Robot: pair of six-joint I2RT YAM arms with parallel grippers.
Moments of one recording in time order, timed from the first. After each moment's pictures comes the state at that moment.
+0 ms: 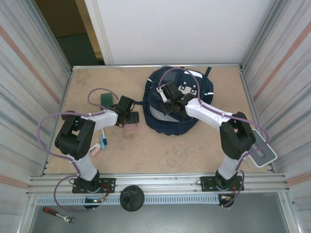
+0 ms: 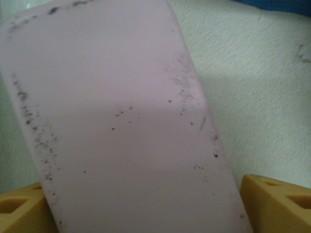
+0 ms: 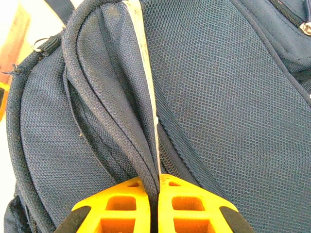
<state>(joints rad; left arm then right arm) -0.45 1.74 0.94 -0.26 -0.17 -0.41 0.66 1.75 1.32 -0.47 0.13 0.04</state>
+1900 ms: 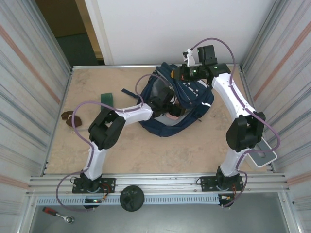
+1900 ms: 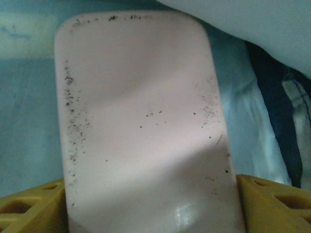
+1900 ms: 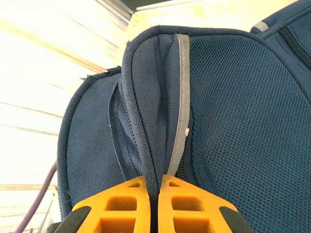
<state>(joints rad) -0.79 2.10 1.47 -0.06 0.06 -0.24 0.27 1.80 1.78 -0.69 -0.68 0.37</state>
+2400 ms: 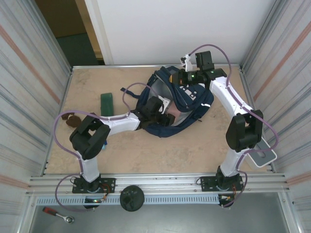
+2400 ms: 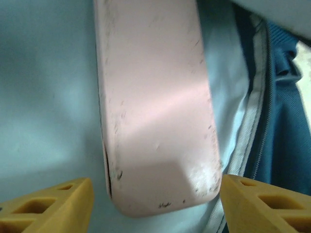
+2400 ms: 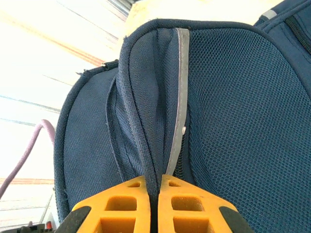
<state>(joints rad) -0.78 1.85 1.12 0.00 0.09 -0.25 0.27 1.80 1.66 -0.58 -0.71 0.37</state>
